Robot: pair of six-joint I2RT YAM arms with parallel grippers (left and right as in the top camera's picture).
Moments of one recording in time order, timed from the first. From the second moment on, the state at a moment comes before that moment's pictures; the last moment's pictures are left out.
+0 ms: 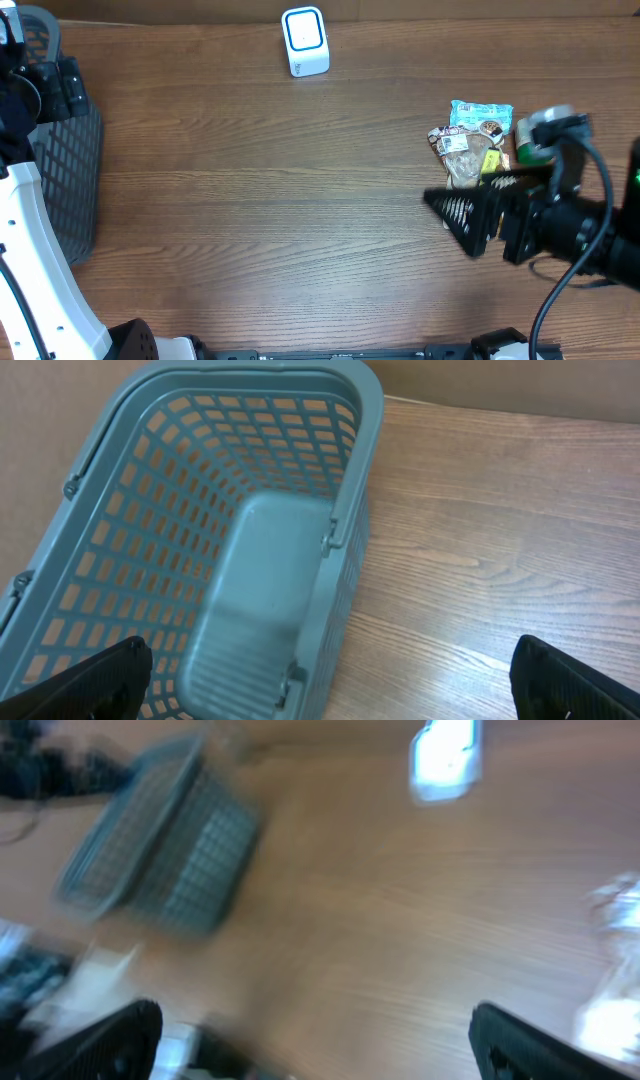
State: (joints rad) left arm 0.31 1.57 2.10 -1.29 -0.21 0.13; right arm 0.25 1.11 1.94 -1.44 -0.41 0.28
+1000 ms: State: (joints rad) left arm 0.31 1.57 2.10 -1.29 -0.21 0.13; right arm 0.12 0.17 0.15 0.02 -0.17 -0.15
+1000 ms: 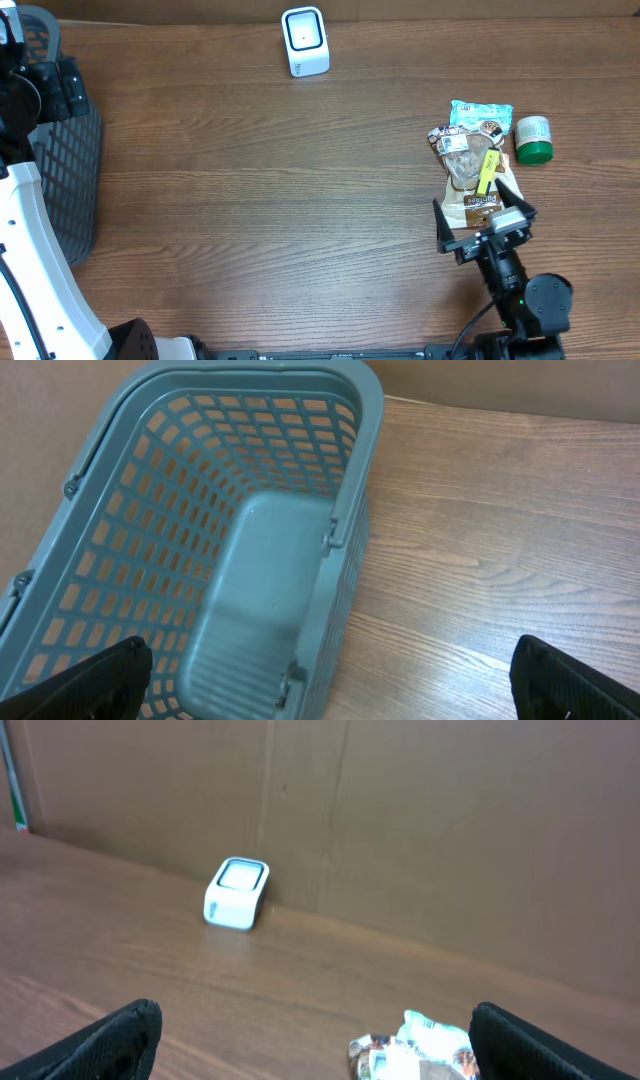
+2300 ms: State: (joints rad) left arm 0.31 1.57 2.10 -1.29 -0.21 0.13; right arm 0.12 0.01 0.02 -0.02 -0.15 -0.14
